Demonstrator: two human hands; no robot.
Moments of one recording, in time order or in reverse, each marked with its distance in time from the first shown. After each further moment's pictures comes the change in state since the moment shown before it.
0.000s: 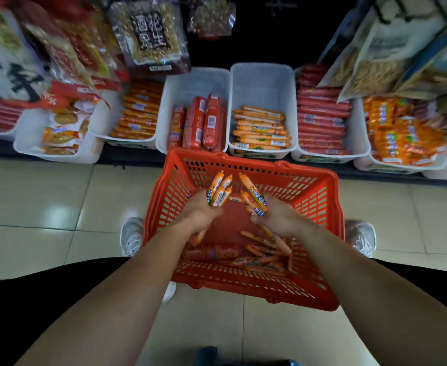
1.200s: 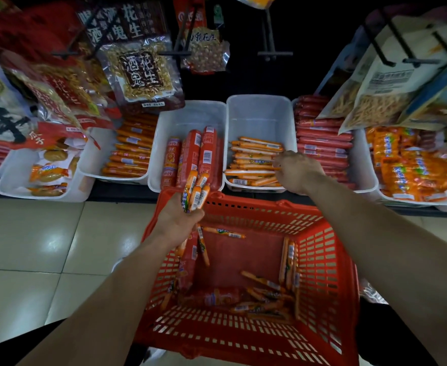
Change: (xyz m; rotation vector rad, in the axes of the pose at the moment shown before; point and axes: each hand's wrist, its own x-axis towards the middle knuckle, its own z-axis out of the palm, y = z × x) left_hand 0.030 0.041 -0.066 -0.175 0.214 0.053; right_hand 0.115 -0.032 -0.149 -0.709 0.309 -0.044
